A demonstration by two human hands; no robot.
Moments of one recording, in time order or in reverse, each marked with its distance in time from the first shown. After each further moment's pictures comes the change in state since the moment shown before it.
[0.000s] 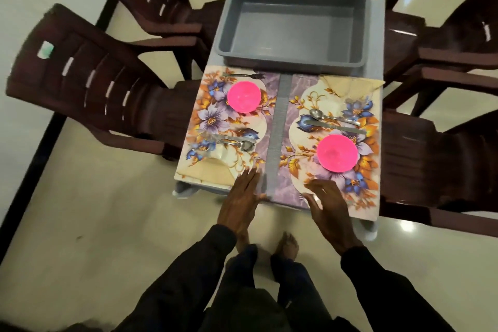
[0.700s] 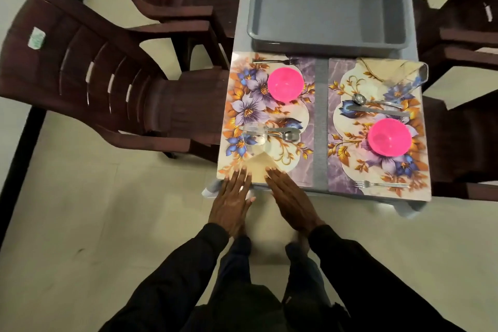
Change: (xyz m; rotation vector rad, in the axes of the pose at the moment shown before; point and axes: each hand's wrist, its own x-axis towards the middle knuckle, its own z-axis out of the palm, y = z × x) left_hand -0.076 -0.195 -0.016 0.106 -0.246 -0.022; right_hand 0.014 -0.137 0.193 -0.185 -0.309 -0.245
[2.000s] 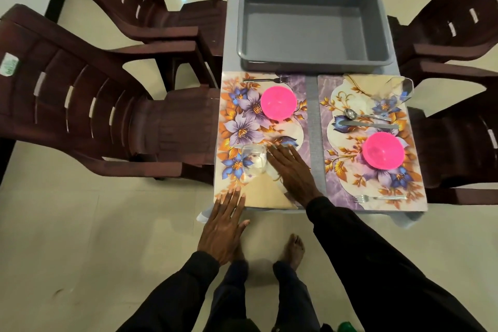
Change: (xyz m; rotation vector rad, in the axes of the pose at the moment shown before) left_hand 0.000 -0.027 -0.014 -0.015 0.004 0.095; right_hand 0.100 0.069 -0.020 -0.232 0.018 0.067
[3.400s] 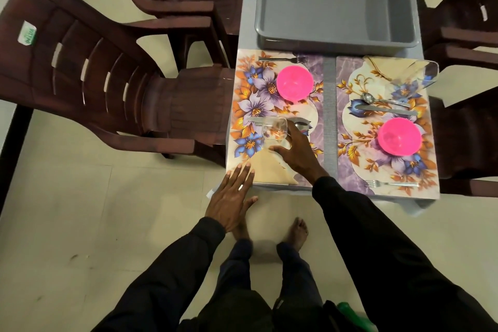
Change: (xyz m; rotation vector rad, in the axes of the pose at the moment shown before) left_hand 0.009 -0.014 -0.014 0.006 -0.142 -0.019; right_hand 0.034 -0.052 -0.055 0.838 -0.012 0.474
